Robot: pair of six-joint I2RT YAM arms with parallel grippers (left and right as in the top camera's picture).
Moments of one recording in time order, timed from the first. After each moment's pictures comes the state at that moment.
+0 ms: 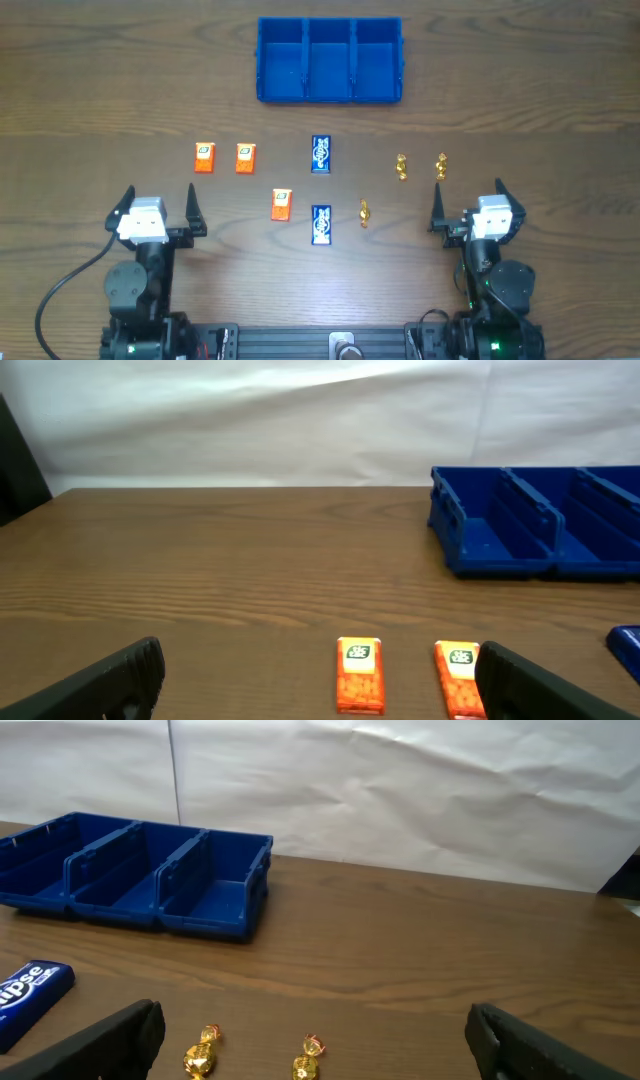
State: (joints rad) left arm 0.02 0.01 0.02 -0.12 -0.01 0.02; right arm 0.02 0.01 0.02 -0.08 -0.02 -0.10
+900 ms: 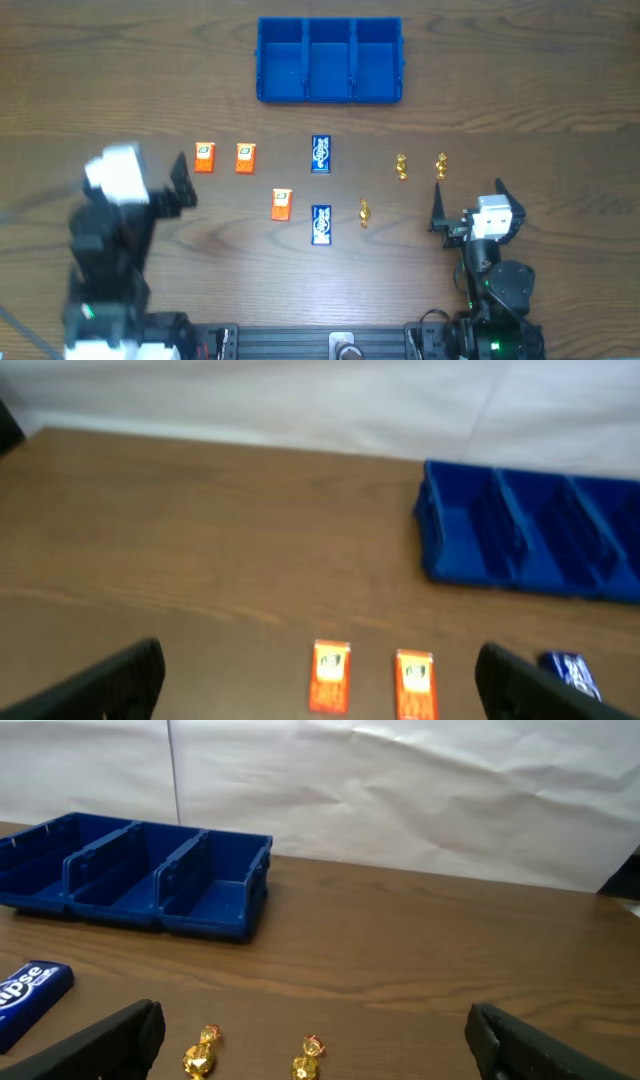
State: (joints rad) left arm -0.01 0.67 0.66 -0.41 -0.02 -0.09; right arm 0.02 0.01 0.01 -0.08 -0.02 -0.10
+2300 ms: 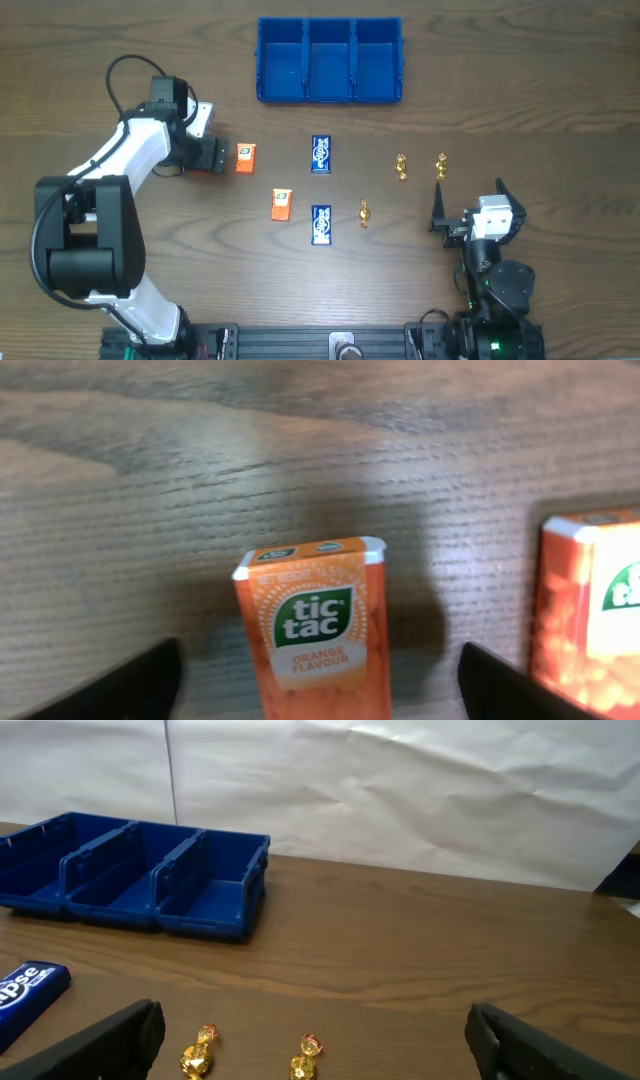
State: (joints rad) left arm -0.01 1.86 1.11 -0.62 0.08 0.12; right arm 0.02 0.01 0.01 -0.08 -0.01 -0.10
